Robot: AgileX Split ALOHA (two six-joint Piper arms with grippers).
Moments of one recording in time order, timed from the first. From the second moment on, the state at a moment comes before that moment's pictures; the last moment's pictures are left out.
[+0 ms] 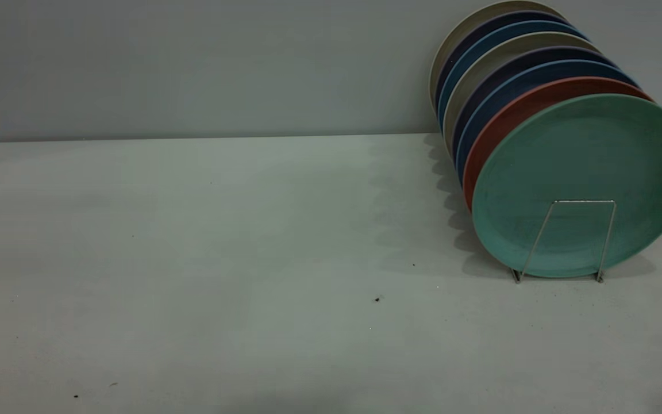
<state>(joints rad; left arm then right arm) 0.09 0.93 -0.85 -0.06 1.06 0.11 0.09 1.03 -1.03 0.07 1.24 -0.12</state>
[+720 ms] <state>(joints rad) 0.09 0.19 -0.51 -0.07 1.16 0.01 0.09 0.51 -0.54 0.15 1.20 -0.22</state>
